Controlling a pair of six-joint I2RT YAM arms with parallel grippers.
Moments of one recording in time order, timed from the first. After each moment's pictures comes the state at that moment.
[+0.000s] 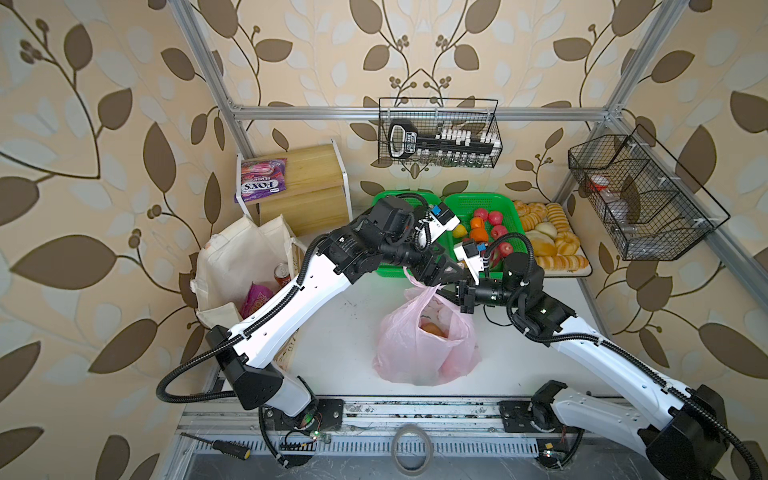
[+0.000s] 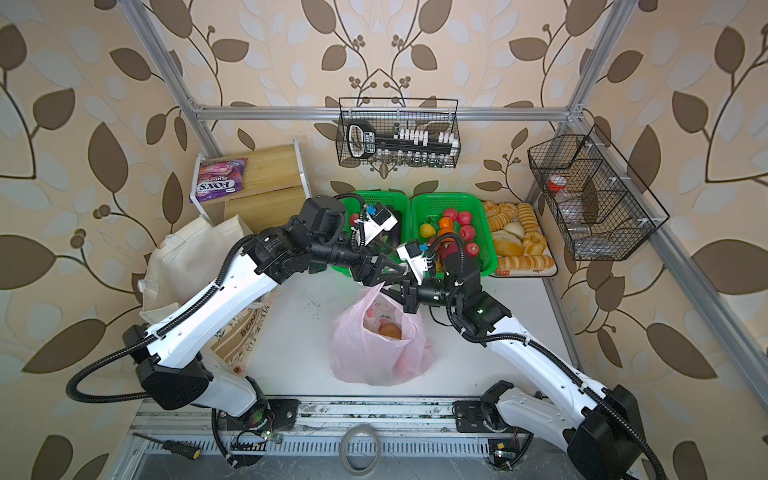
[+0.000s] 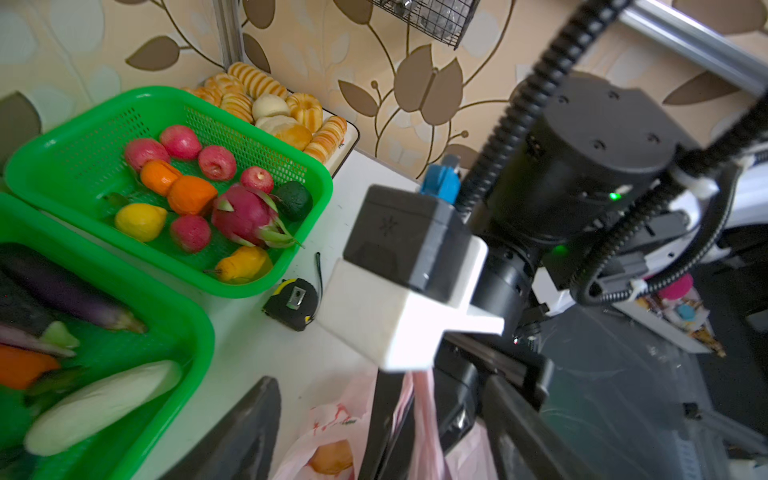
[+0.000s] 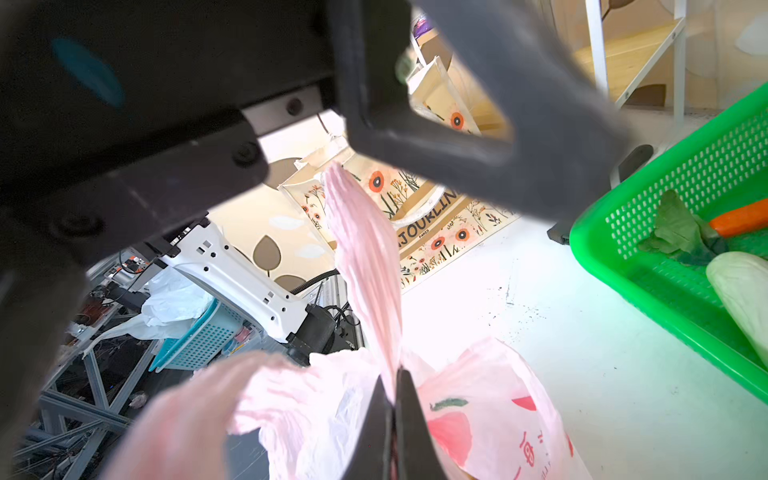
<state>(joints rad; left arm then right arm) -0.77 1.47 1.73 -0.80 0.50 0.00 0.56 1.06 0.79 0.08 -0.73 0.42</state>
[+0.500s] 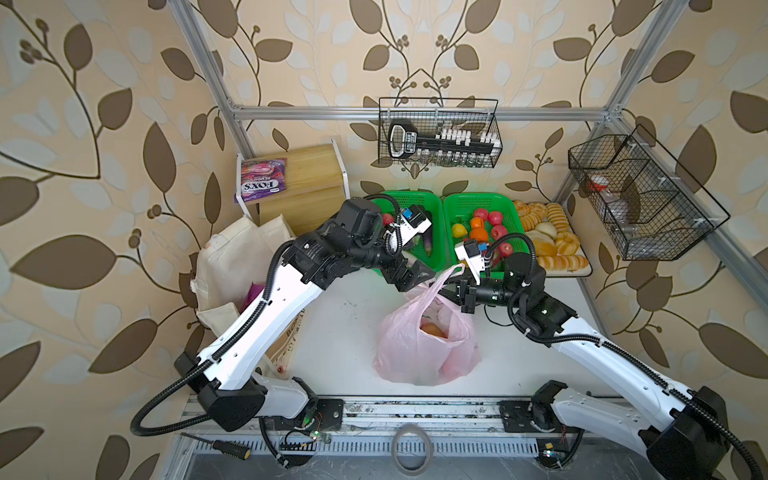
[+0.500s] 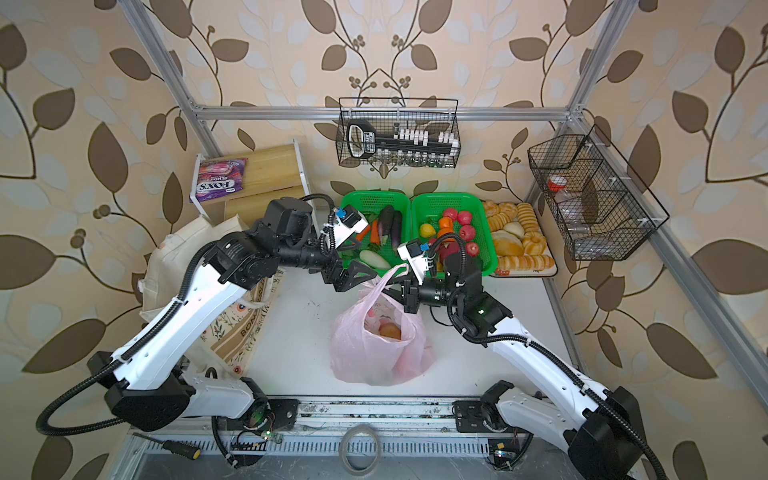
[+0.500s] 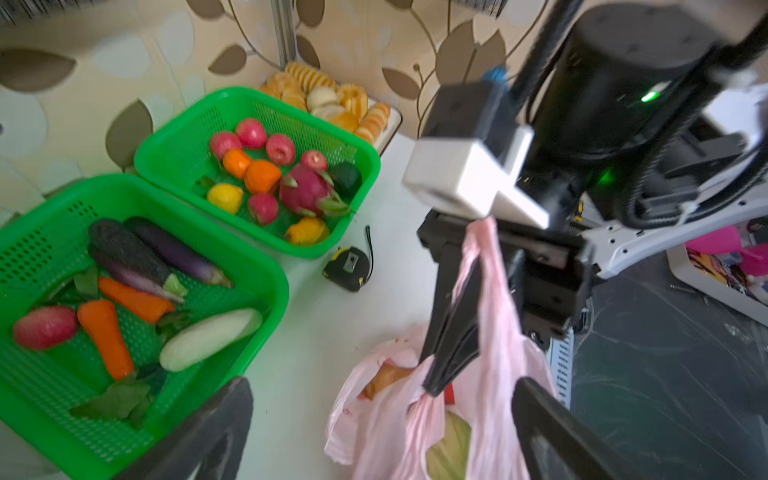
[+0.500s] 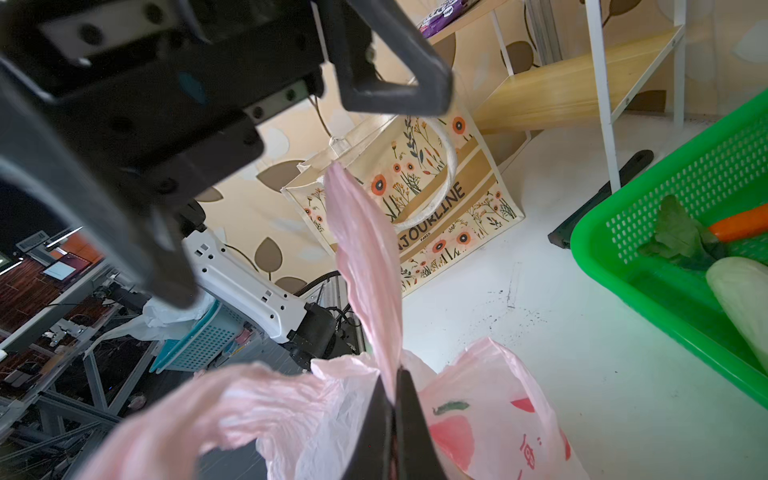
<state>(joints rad) -0.65 1.38 1.67 -0.93 0.49 0.16 0.56 1.05 0.79 0.09 -0.73 0.42</state>
